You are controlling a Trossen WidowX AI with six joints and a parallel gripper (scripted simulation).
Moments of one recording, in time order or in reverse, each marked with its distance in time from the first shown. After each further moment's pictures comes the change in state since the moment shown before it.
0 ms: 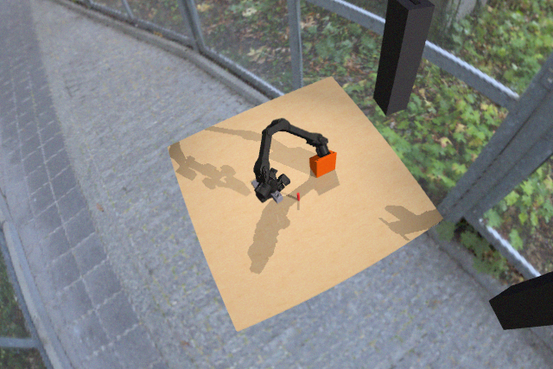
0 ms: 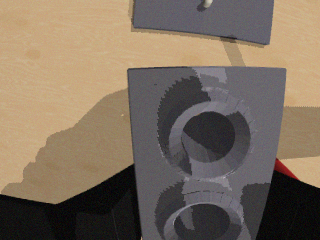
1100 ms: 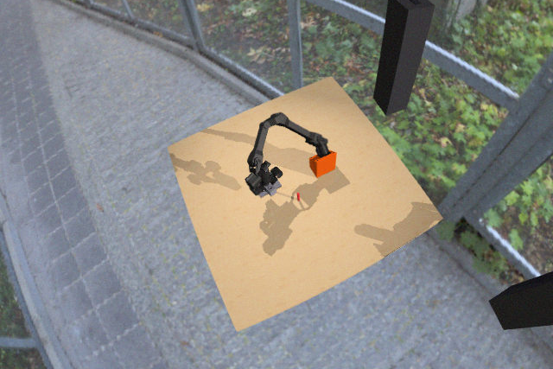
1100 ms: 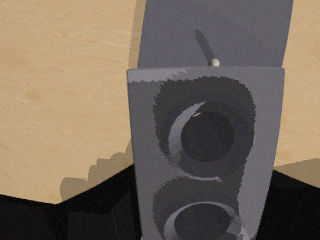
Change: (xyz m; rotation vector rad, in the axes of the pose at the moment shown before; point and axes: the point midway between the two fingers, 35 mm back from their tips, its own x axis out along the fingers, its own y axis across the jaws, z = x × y) arm 0.011 0.000 0.062 -0.048 0.020 0.003
